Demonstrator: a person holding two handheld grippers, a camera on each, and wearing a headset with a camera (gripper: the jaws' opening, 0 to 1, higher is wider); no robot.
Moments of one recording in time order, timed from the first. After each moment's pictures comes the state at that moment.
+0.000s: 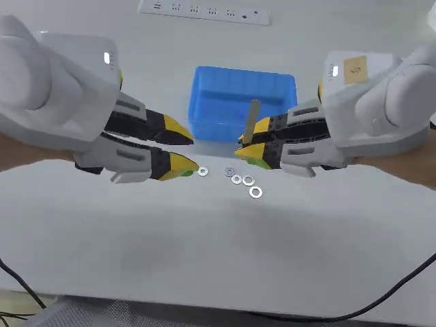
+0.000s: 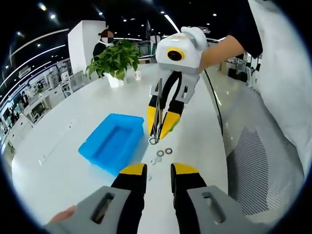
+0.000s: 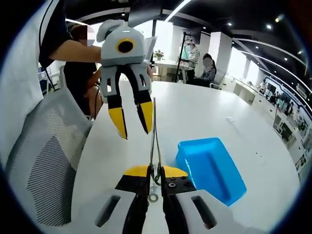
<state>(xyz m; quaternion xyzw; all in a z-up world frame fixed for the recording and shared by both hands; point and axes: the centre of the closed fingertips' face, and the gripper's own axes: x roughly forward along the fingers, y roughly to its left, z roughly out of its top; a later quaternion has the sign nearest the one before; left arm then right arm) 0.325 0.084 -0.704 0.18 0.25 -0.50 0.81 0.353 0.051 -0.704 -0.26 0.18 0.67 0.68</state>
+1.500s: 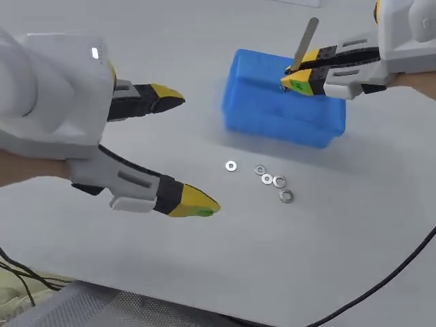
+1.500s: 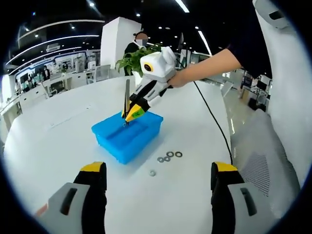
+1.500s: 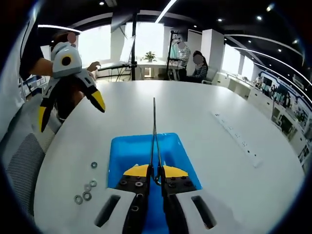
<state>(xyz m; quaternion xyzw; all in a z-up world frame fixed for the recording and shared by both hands) 0.337 0.101 -0.712 0.04 0.24 -0.41 0.88 0.494 0.069 -0.745 -0.23 0.19 0.66 0.69</state>
